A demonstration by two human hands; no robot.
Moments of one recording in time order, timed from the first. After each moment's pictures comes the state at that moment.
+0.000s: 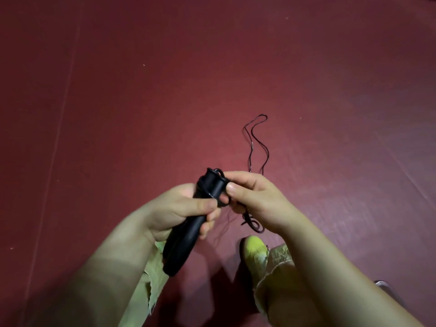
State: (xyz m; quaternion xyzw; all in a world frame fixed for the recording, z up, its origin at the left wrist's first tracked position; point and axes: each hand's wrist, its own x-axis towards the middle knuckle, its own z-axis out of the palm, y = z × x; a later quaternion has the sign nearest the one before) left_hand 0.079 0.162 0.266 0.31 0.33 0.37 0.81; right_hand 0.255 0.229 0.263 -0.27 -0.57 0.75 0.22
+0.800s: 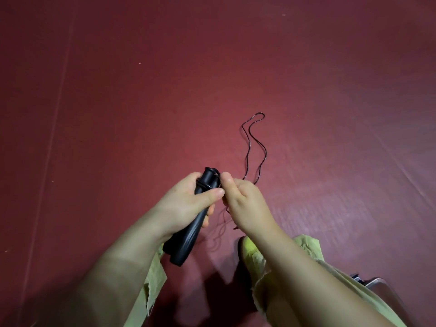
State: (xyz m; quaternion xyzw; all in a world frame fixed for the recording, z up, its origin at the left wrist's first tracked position) left_hand 0.098 0.173 0.263 0.38 0.60 0.39 0.59; right_hand 0.237 0.215 0.249 -0.51 -0.70 0.46 0.21
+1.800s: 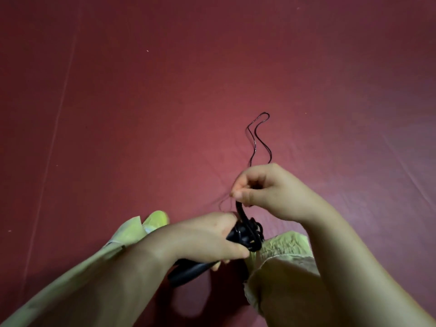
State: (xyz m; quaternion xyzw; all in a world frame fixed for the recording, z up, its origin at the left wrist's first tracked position) left_hand 0.129 0.149 0.270 0.56 0.56 0.06 0.61; right_hand 0.274 0.241 0.294 -0.37 -0.75 0.54 0.06
